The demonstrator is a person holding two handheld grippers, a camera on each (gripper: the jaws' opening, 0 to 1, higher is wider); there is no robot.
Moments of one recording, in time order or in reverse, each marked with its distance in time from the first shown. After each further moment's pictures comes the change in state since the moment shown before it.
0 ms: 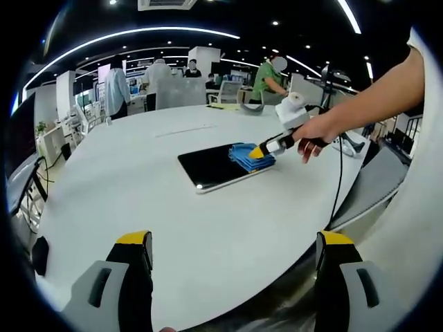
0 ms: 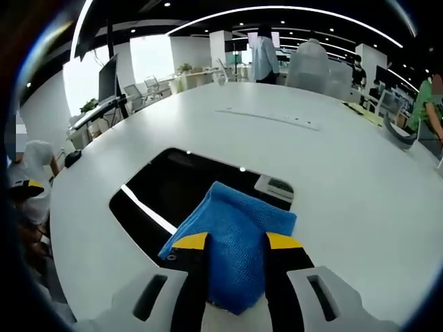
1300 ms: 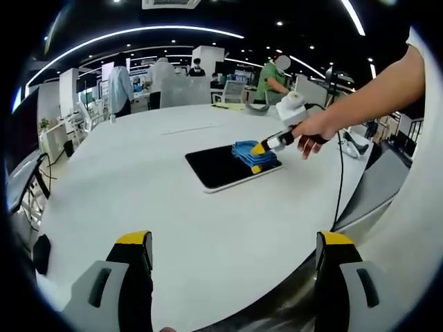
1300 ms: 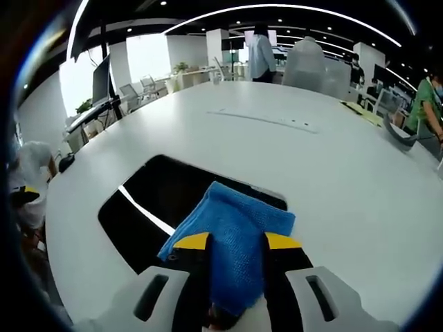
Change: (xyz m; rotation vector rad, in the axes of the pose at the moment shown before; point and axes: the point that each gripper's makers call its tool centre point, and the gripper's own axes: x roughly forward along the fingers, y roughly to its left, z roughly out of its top) left arm 0.000 0.015 0.001 -0.018 0.001 0.016; right arm 0.012 -0.009 0.014 0.009 0.009 -0.020
